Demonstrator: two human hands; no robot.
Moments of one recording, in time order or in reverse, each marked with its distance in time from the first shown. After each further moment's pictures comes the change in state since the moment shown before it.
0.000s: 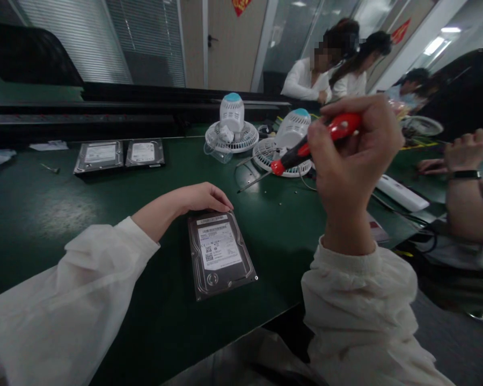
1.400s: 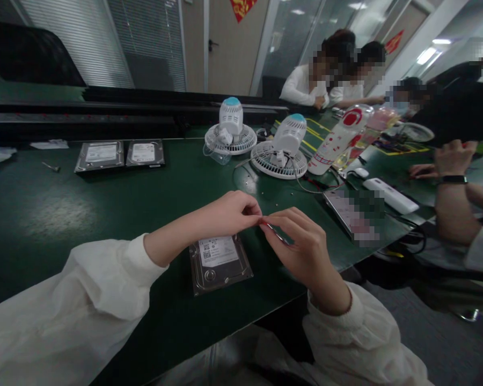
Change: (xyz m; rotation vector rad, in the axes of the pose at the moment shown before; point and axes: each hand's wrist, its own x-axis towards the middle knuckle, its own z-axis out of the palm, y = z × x) left_hand -0.025 0.054 0.065 0.298 0.135 0.457; right_hand -0.092 -0.053 -0.040 -0.090 -0.565 0.035
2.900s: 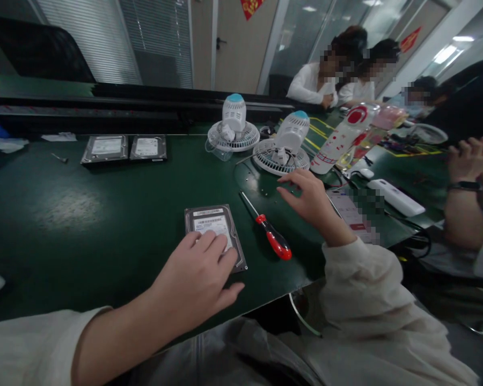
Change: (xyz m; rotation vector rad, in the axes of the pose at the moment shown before) left_hand -0.112 0.031 0.061 0.916 0.264 0.113; right_hand 0.027 0.119 0.010 -0.122 -0.259 0.102
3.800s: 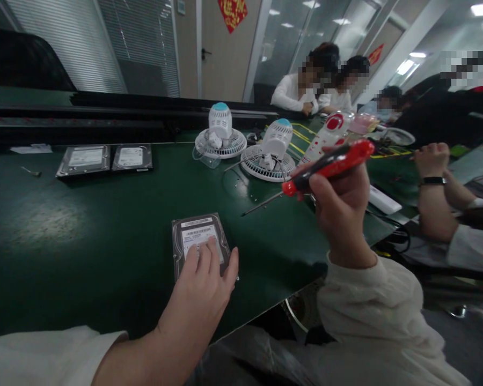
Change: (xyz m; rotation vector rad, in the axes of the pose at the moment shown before) left_hand 0.000 0.034 0.029 0.335 0.019 -0.127; right_hand -0.007 -0.042 -0.046 0.961 0.493 0.024
